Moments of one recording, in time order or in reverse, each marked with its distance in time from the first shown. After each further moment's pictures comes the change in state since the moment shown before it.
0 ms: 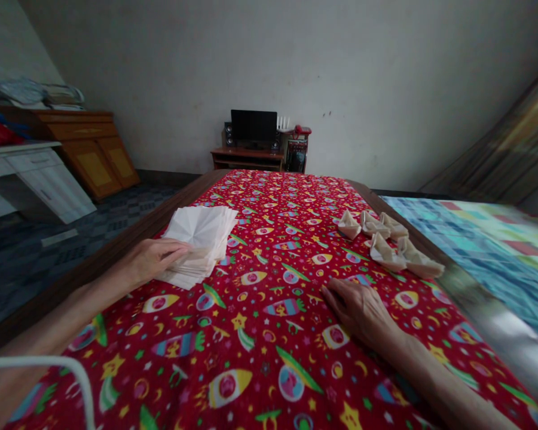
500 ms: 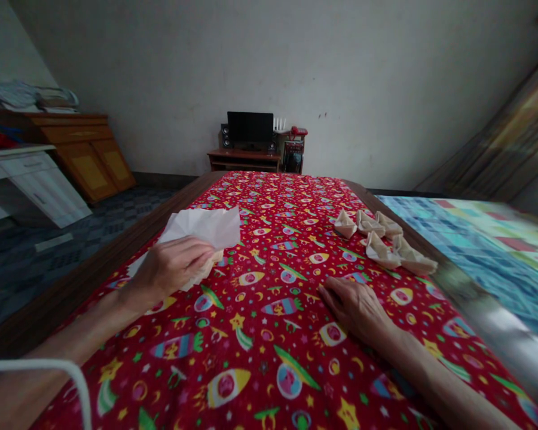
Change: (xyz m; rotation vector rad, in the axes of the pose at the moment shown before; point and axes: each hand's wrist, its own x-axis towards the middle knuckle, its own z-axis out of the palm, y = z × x) left_hand 0.006 0.067 0.004 0.170 0.273 0.463; right_hand -0.001 0.001 0.002 -0.017 0.003 0.000
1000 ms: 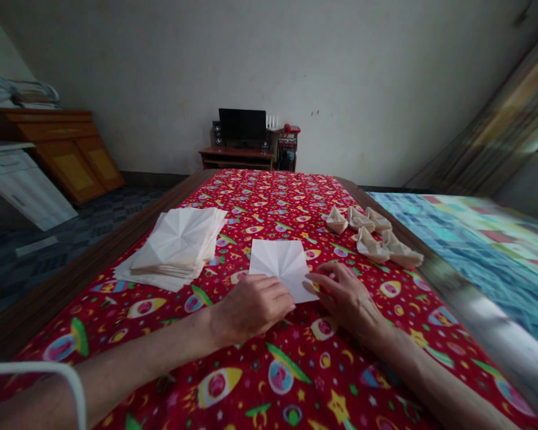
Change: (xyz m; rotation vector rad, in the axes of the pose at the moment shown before) left_hand 0.052 0.122 0.057 -0.195 -0.179 0.340; right_hand -0.004 0.010 0.003 0.126 0.158 -0.175
